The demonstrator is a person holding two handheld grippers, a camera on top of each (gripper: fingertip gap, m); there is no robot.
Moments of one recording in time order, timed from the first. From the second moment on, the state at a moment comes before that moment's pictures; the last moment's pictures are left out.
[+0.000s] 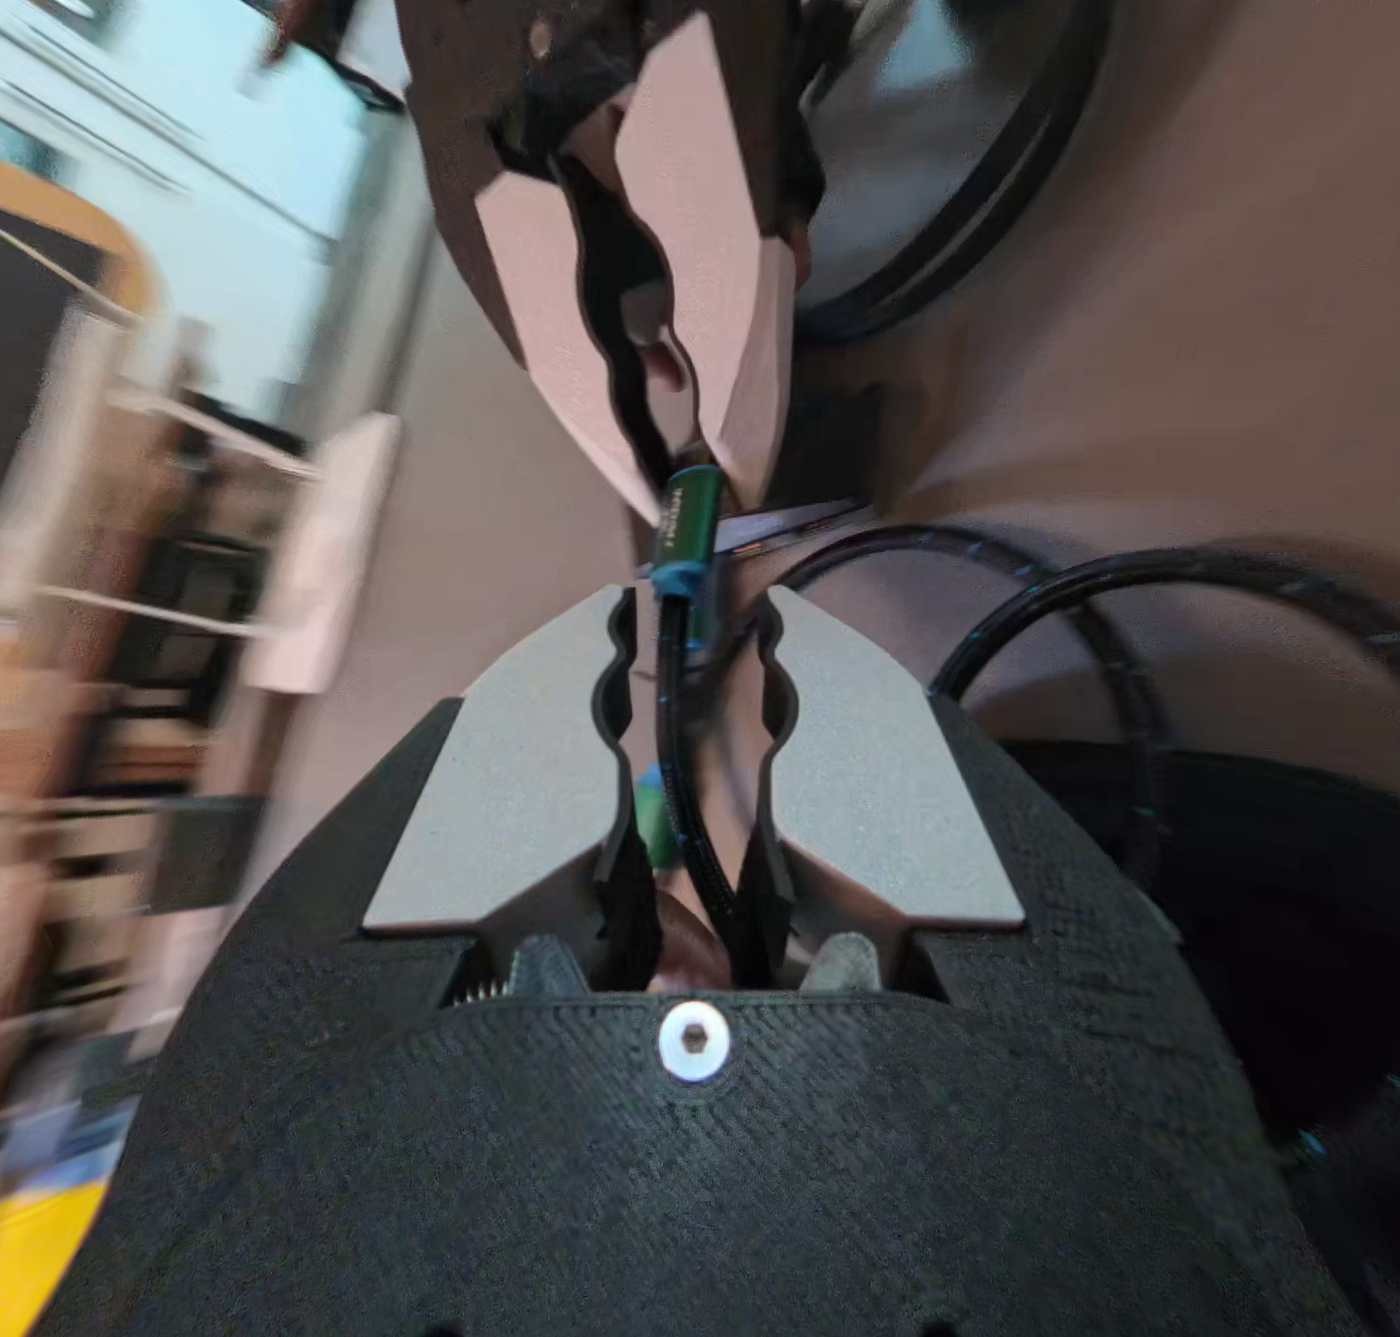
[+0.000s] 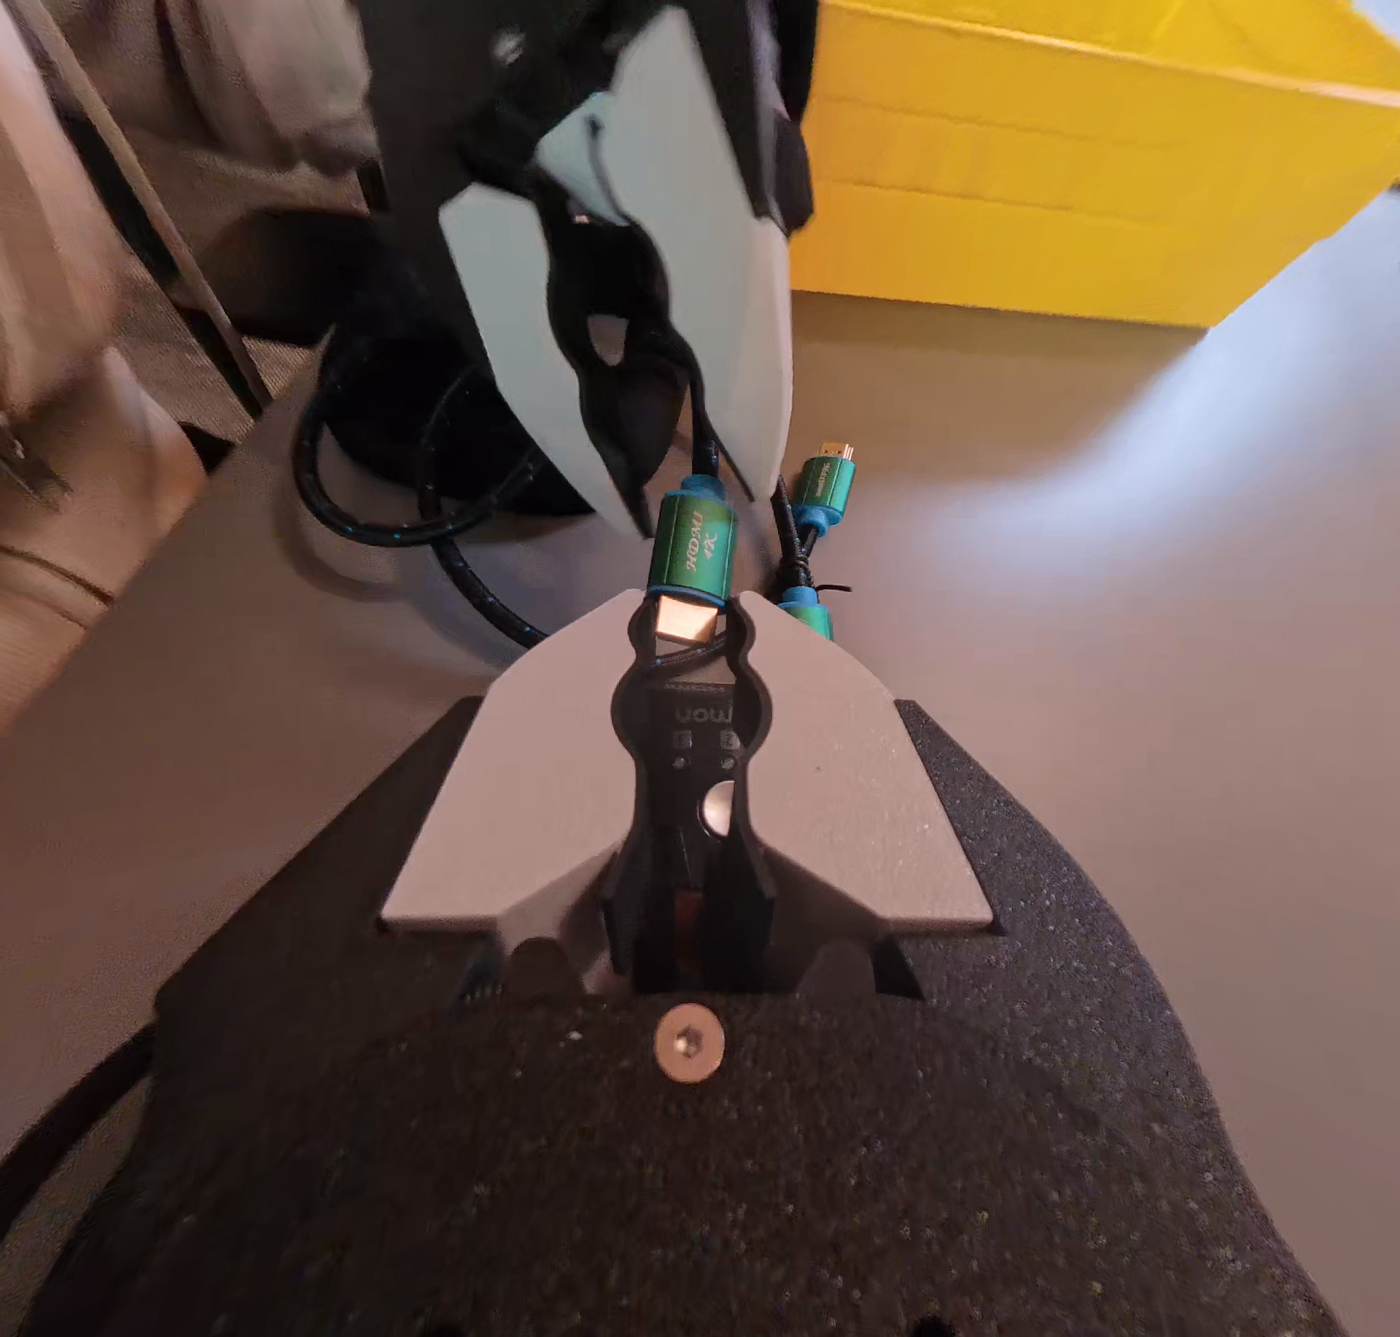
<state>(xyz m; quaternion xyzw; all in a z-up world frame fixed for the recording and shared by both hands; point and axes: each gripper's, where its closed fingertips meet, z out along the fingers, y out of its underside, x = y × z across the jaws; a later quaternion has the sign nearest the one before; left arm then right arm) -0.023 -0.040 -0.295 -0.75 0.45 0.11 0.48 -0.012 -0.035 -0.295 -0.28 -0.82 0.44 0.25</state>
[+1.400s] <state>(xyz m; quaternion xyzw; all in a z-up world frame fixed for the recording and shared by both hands) -0.039 -0.029 -0.304 -0.66 0.57 0.28 0.39 -0.009 -0.029 -0.287 -0.37 -0.77 0.50 0.14</state>
